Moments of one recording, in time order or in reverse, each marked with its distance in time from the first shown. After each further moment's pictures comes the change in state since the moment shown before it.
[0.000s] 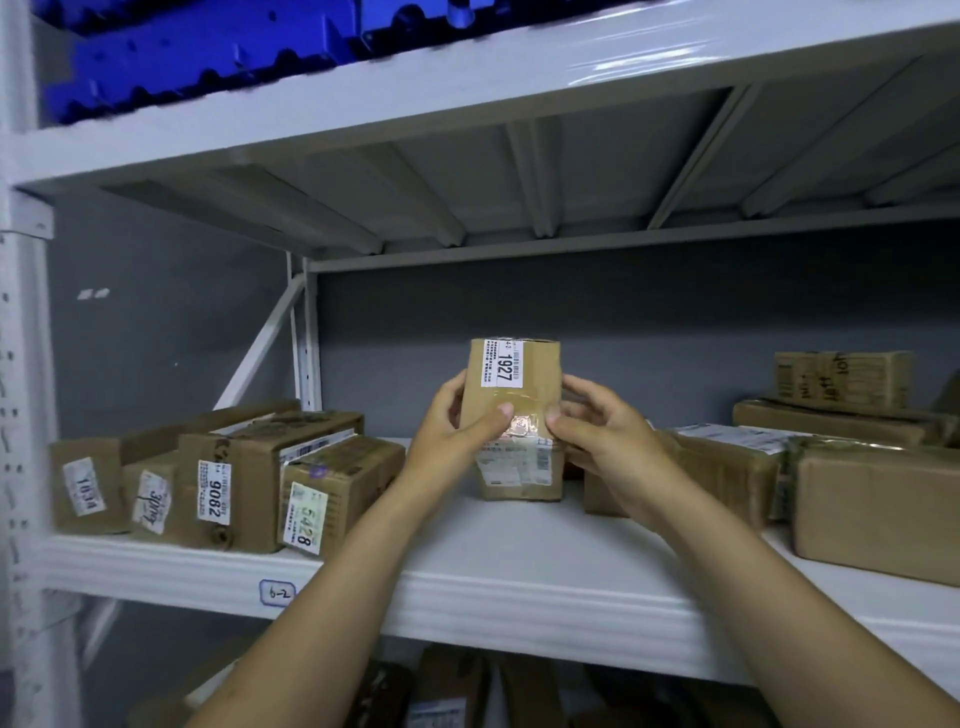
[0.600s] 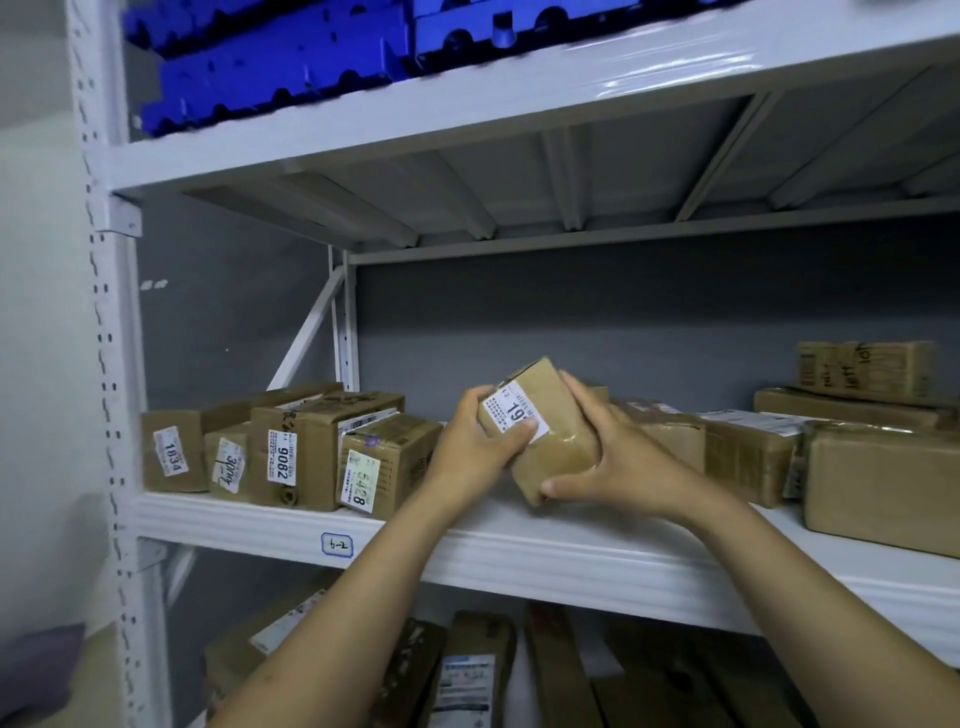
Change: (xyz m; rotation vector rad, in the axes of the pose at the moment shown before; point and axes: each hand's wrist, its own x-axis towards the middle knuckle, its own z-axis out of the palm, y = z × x) left_hand -0.047 0.020 -0.010 0.368 0.072 -0.054; right_hand -0.041 -0.012 0.004 -0.694 -0.239 -0.107
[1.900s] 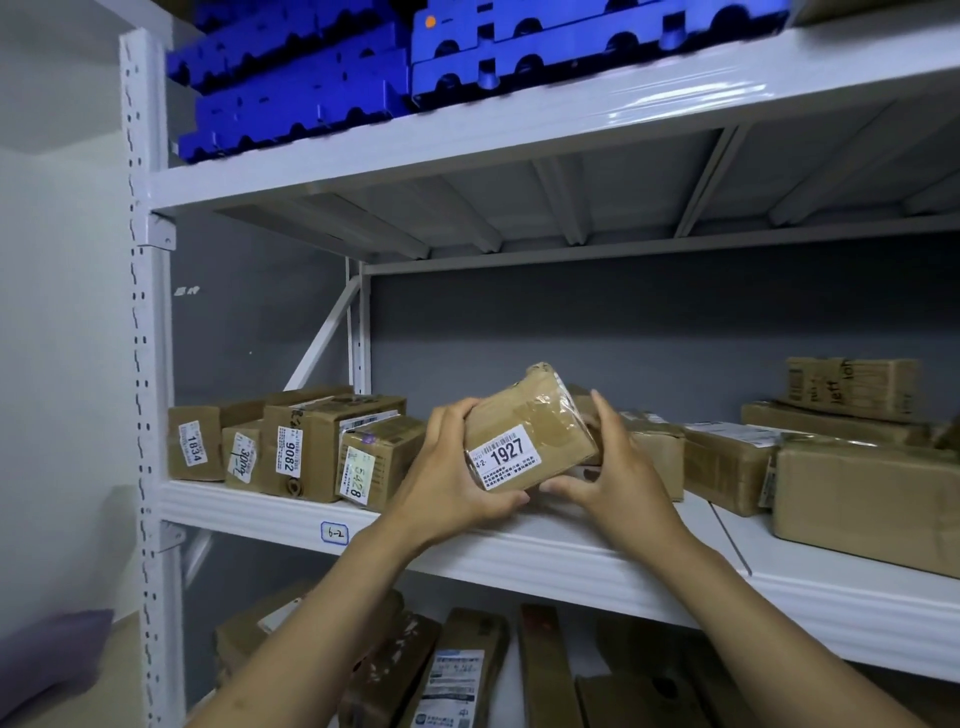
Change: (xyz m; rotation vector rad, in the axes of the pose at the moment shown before) left_hand -0.041 0.005 -0.011 0.413 -0.007 0.276; right_hand -0.024 0.012 0.009 0.003 0.315 -0.086
